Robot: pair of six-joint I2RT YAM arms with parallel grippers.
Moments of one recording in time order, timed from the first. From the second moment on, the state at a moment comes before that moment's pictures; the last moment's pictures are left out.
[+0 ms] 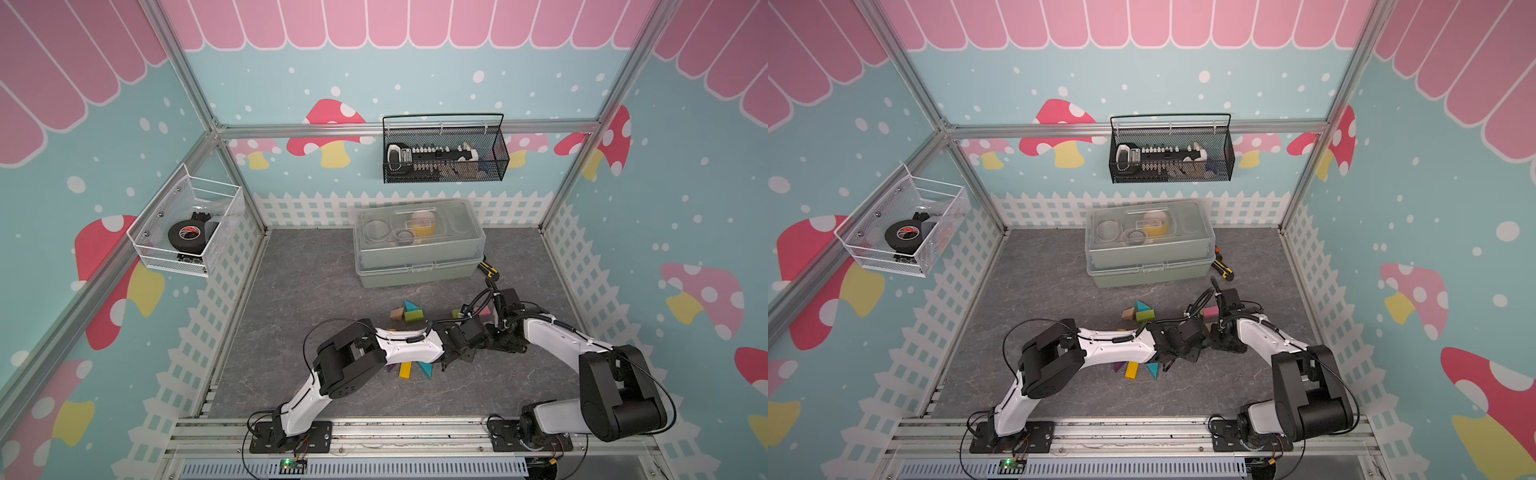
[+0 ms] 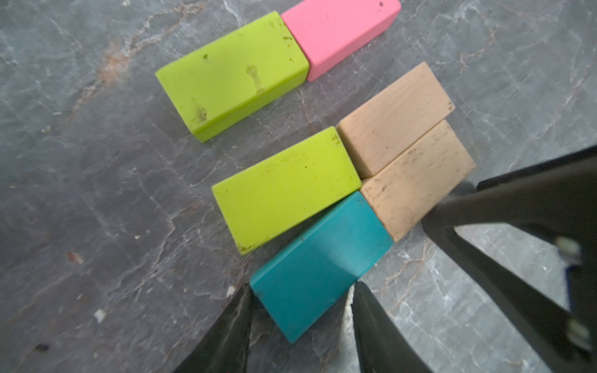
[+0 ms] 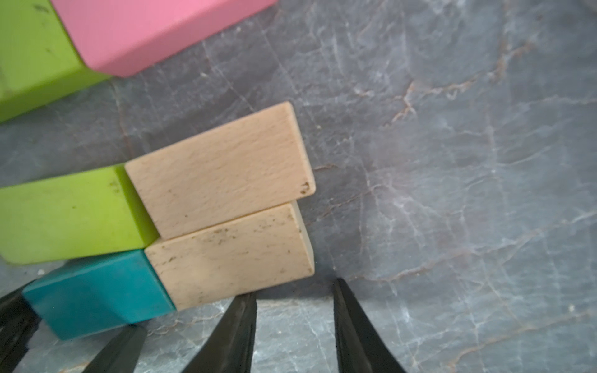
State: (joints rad) left arm -1.15 2.18 1.53 -0.35 -0.24 -0.66; right arm 0.19 1.40 0.68 -0.64 0.01 0.34
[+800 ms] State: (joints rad) left arm -1.12 2.21 1.57 -0.37 -0.24 -0.62; right arm 0.19 1.42 0.70 -0.63 0.01 0.32
